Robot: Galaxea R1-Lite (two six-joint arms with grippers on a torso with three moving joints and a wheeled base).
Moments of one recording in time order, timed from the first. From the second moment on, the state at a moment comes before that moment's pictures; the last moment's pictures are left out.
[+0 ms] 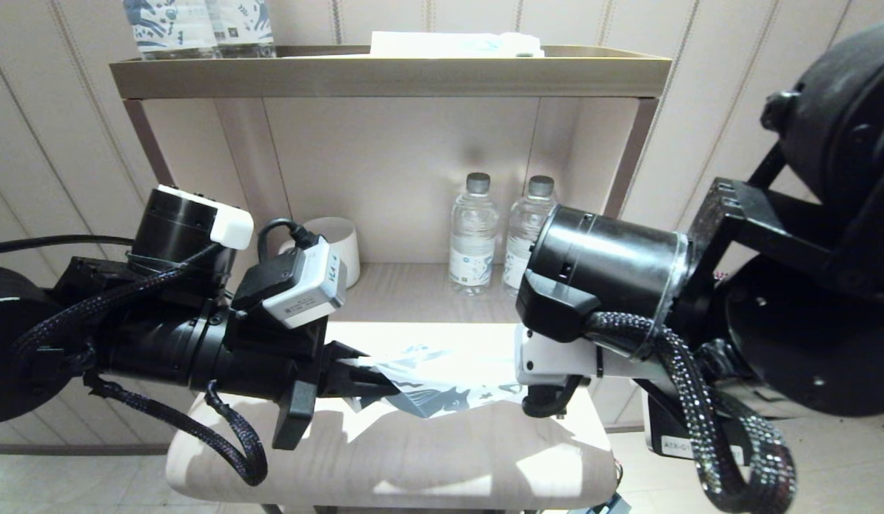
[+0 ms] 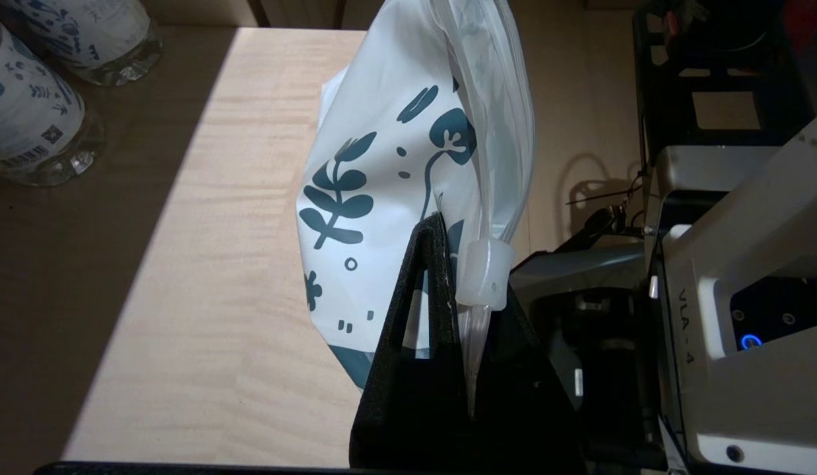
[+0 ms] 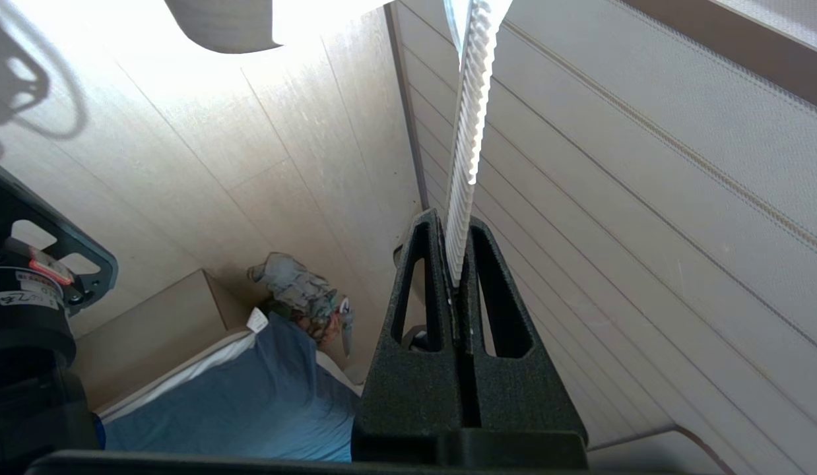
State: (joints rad) left arm -0.55 1.57 -0.97 -0.01 -0.78 0.63; right arm 0.98 1.83 -1.87 1.44 -0.66 -0.37
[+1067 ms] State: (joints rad) left arm -0.55 1.58 -0.99 -0.01 -0.78 0.57; right arm 0.94 1.84 -1.87 1.37 -0.66 -0.38
